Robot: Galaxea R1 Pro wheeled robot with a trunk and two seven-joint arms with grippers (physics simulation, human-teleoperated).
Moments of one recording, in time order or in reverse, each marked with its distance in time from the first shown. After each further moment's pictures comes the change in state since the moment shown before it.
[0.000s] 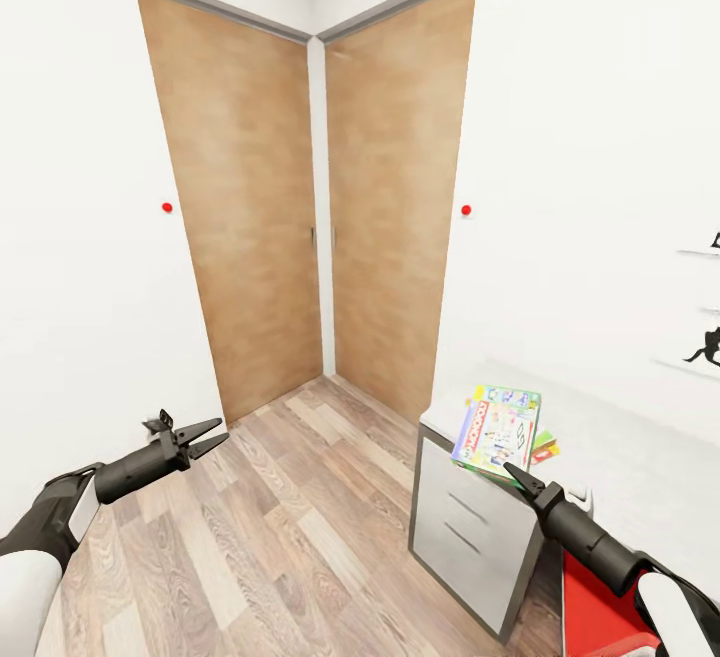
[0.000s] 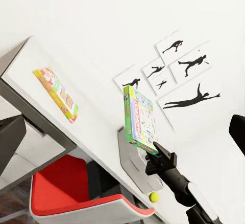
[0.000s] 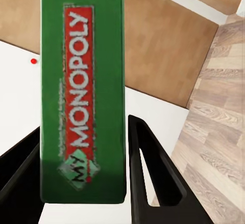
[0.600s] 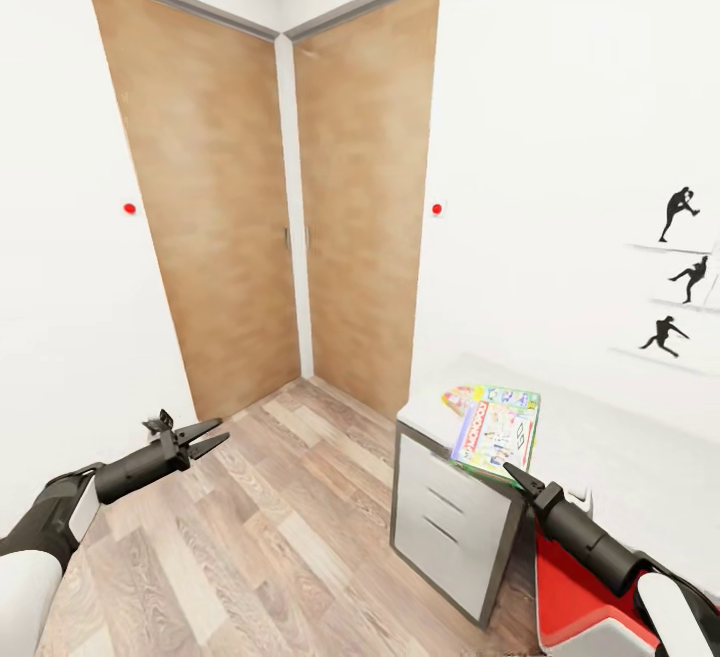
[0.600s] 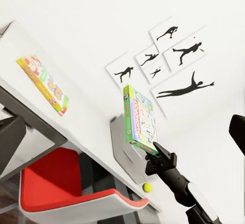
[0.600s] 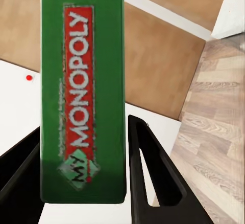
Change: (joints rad) left arm 0.000 -0.001 0.000 0.000 0.000 0.000 0.000; right arm 0.000 0.001 0.001 0.000 0.001 0.000 0.000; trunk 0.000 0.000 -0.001
